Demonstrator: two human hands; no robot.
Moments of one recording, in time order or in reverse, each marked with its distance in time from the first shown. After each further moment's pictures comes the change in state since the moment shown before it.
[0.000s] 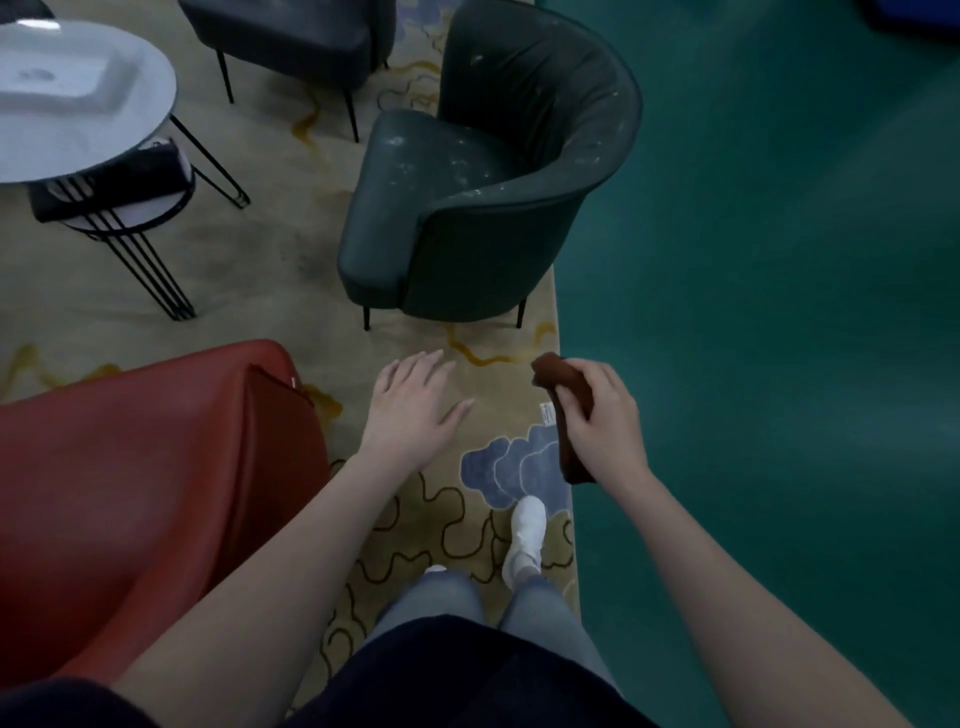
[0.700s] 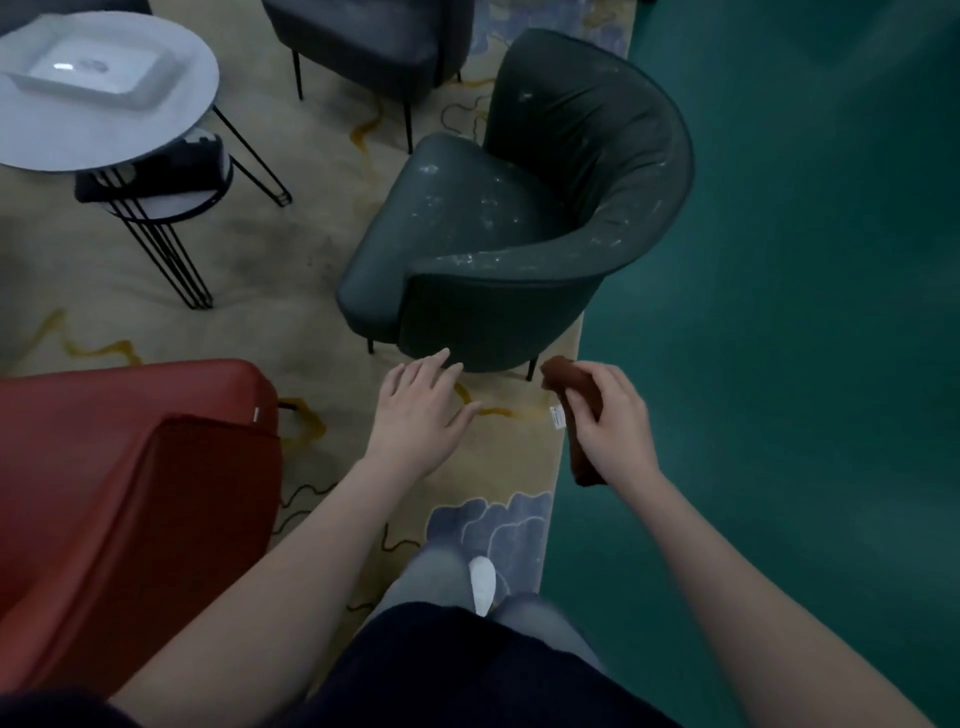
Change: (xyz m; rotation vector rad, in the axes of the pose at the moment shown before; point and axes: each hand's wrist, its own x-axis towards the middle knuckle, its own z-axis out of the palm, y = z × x) left_hand 0.200 0.080 0.009 -0.009 0.061 -0.231; right_hand 0.244 0.095 -0.052 -0.021 -0.160 -0.181
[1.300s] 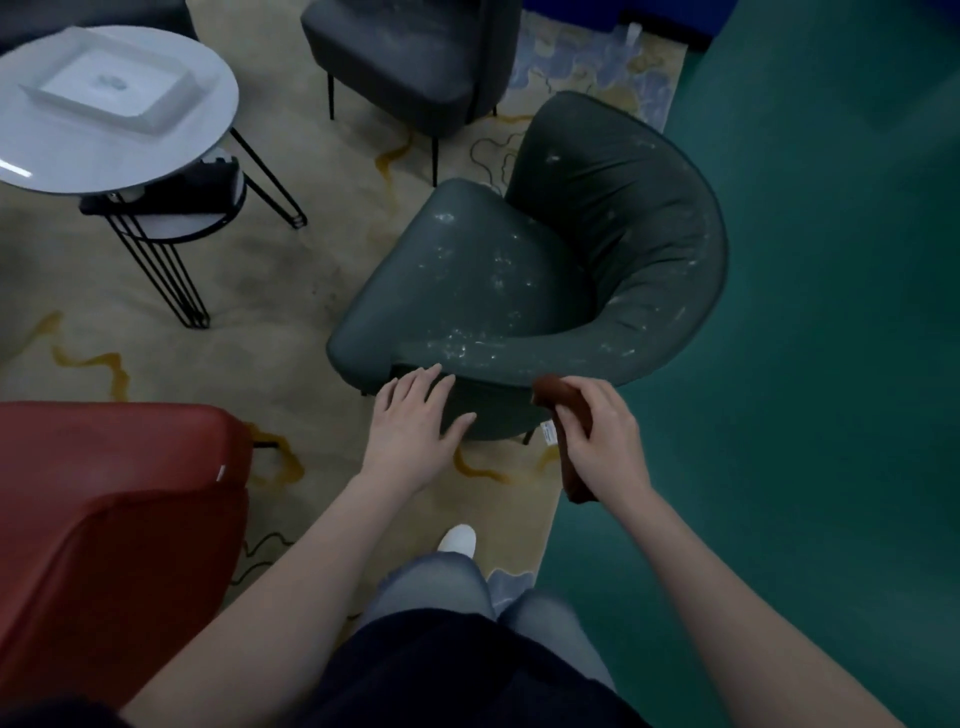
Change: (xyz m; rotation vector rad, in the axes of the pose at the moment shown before) left_hand 0.164 -0.002 -0.013 -0.039 0.038 -0.183; right_hand 0.185 0.015 0.000 -0.017 -0.092 -0.127
